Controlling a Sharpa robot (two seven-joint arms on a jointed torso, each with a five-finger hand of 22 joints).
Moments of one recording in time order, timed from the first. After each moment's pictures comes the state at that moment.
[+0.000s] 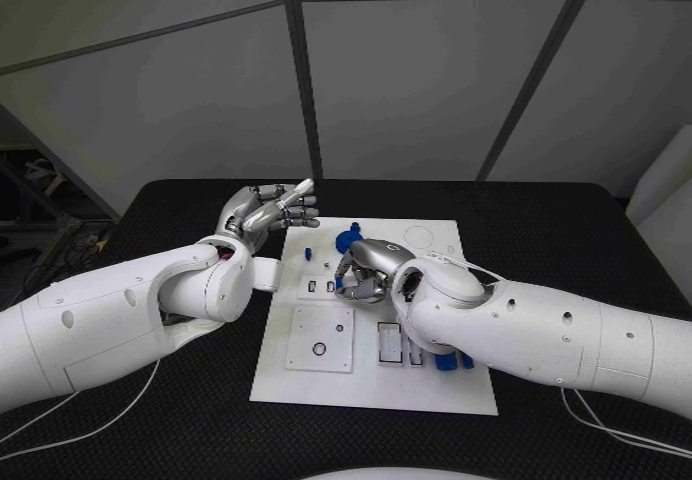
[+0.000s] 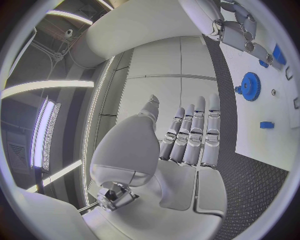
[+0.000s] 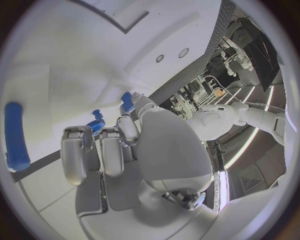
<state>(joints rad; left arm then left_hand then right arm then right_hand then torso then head) 1.06 -0.90 0.11 1.61 -0.05 -0.52 0.40 1.29 0.00 0.02 0.08 0.05 0.88 0.22 0.14 0.07 0.97 0.17 0.13 0.07 1.03 0.12 0.27 0.21 0.17 0.88 0.23 0.48 0.27 1.13 -0.48 -0.05 1.48 -1.50 -0.30 -0.38 1.45 -0.06 0.21 0.14 0.23 1.02 0.15 0.12 0.09 1.33 0.06 1.22 1.23 1.47 -0.02 1.52 1.31 0.02 1.47 0.09 1.55 1.31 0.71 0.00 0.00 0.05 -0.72</state>
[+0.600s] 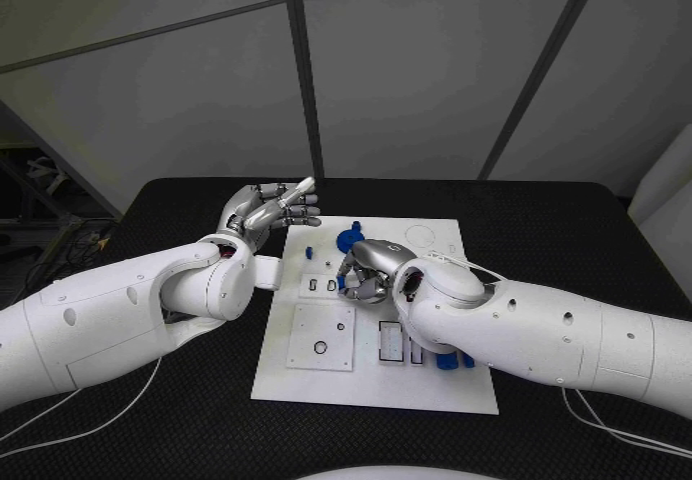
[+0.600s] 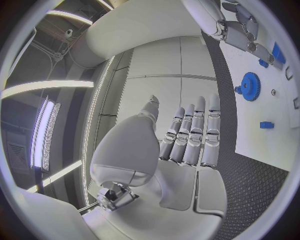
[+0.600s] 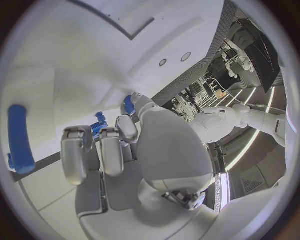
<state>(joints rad) 1.06 -0.90 0.11 1.61 -0.05 -0.52 0.40 1.29 0.01 0.02 0.08 0.05 0.88 0.22 0.14 0.07 0.98 0.17 0.13 0.07 1.03 0.12 0.27 0.21 0.17 0.88 0.23 0.49 0.27 1.13 -0.48 -0.05 1.48 -1.51 -0.29 -0.40 1.43 -0.07 0.21 0.15 0.22 0.99 0.16 0.11 0.08 1.31 0.07 1.21 1.22 1.47 -0.01 1.52 1.31 0.02 1.47 0.10 1.55 1.31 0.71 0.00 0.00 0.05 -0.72</state>
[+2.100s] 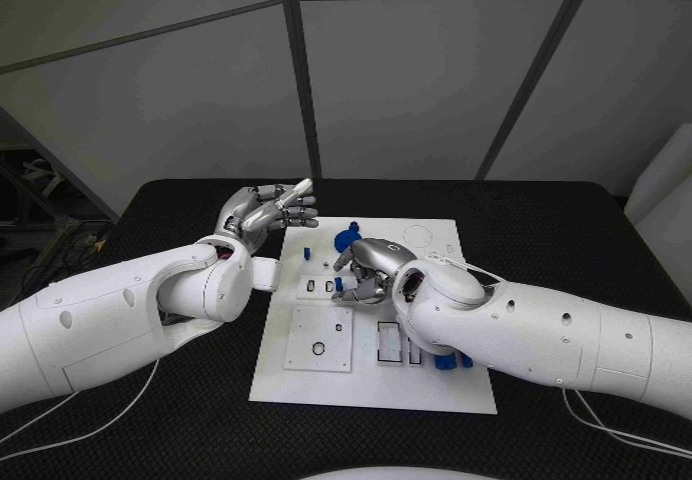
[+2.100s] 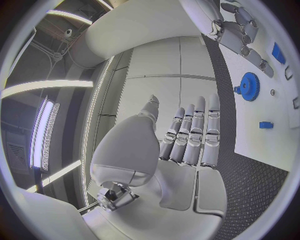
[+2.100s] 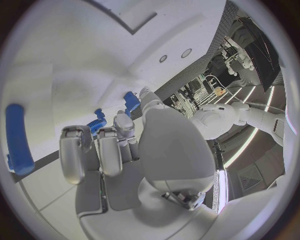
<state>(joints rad) 1.06 -0.90 0.11 1.61 -0.05 -0.52 0.40 1.29 0.01 0.02 0.08 0.05 0.88 0.22 0.14 0.07 0.98 0.17 0.13 0.07 1.03 0.12 0.27 0.22 0.17 0.88 0.22 0.49 0.28 1.12 -0.49 -0.05 1.48 -1.50 -0.34 -0.36 1.40 -0.14 0.06 0.26 0.16 0.82 0.19 0.09 0.07 1.25 0.10 1.16 1.16 1.47 0.02 1.51 1.31 0.02 1.47 0.13 1.54 1.31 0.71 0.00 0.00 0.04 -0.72</state>
